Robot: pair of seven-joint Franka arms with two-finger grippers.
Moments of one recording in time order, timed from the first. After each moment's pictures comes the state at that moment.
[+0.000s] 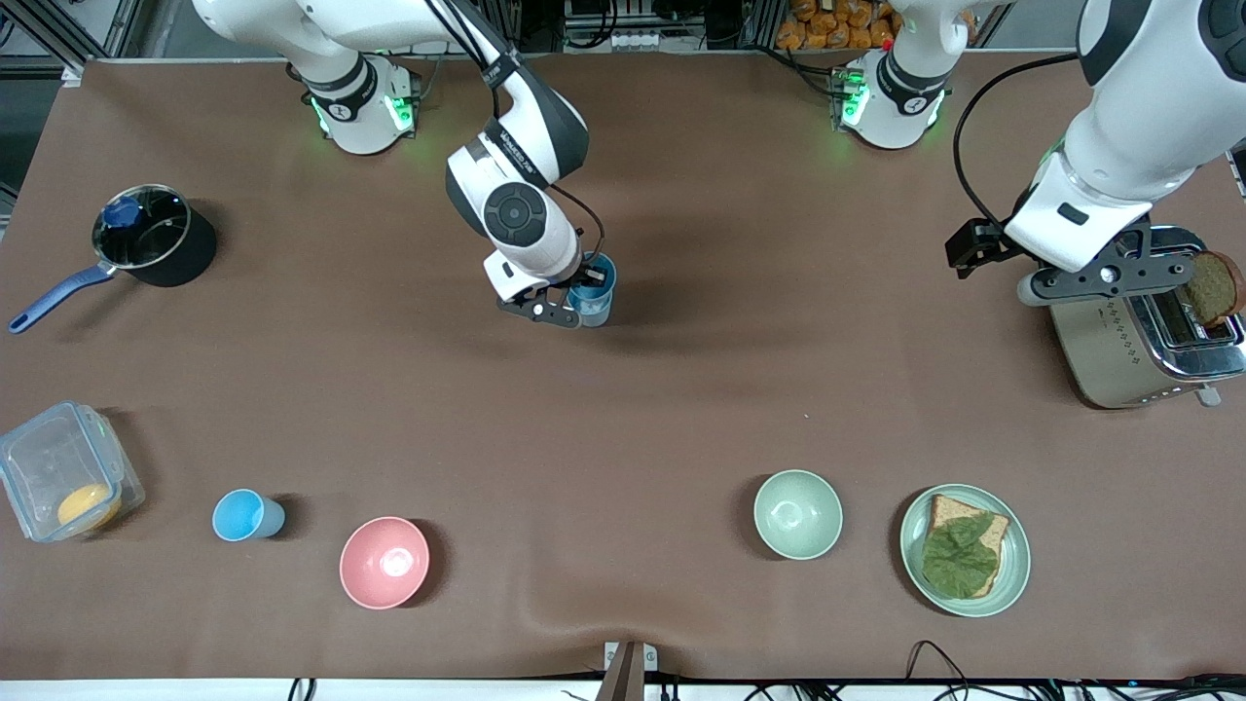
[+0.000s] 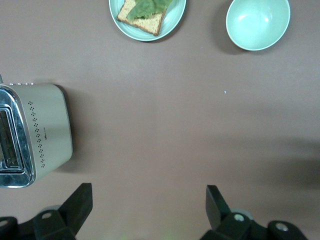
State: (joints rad) left arm 0.15 0.05 -0.43 -1.60 0.13 1.56 -0.33; right arm 0.67 0.43 0.07 -1.87 0.24 2.17 0.88
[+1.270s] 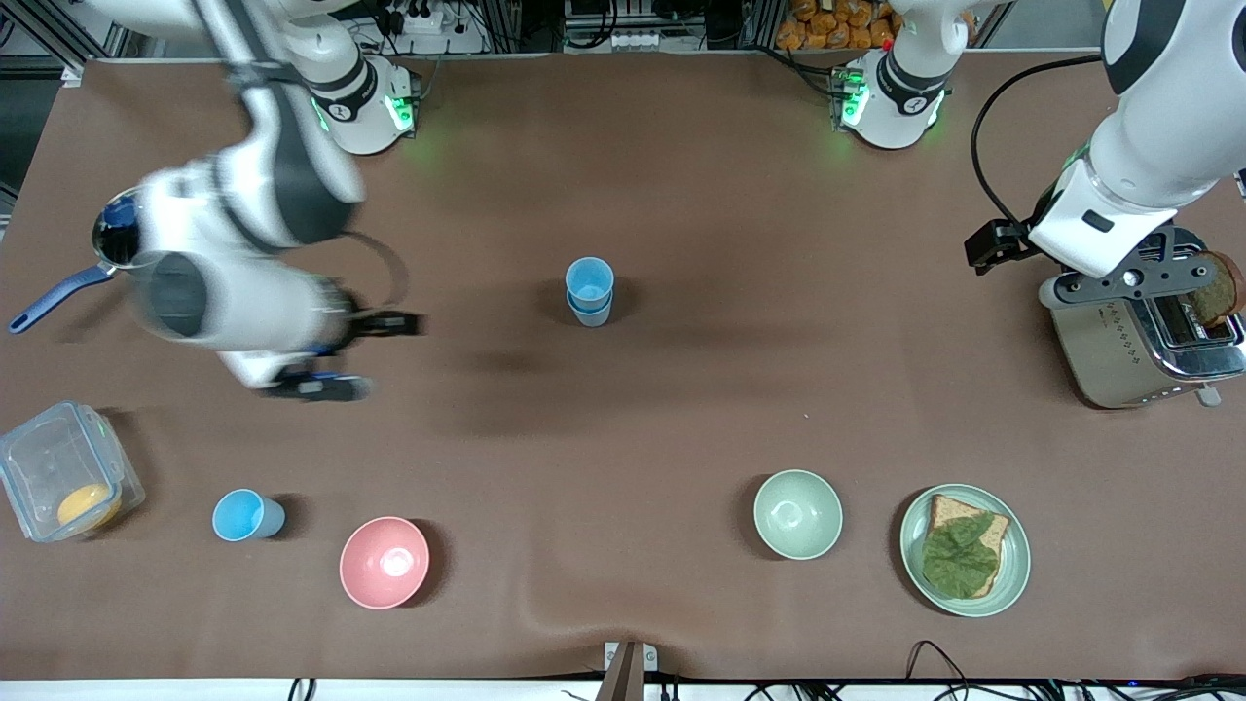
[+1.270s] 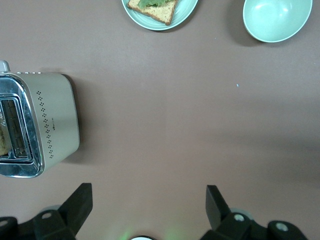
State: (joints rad) left arm 0.18 0.05 -0.43 -1.60 0.13 1.53 -0.31; right arm 0.16 0.28 0.04 -1.61 0.12 1.65 0.23
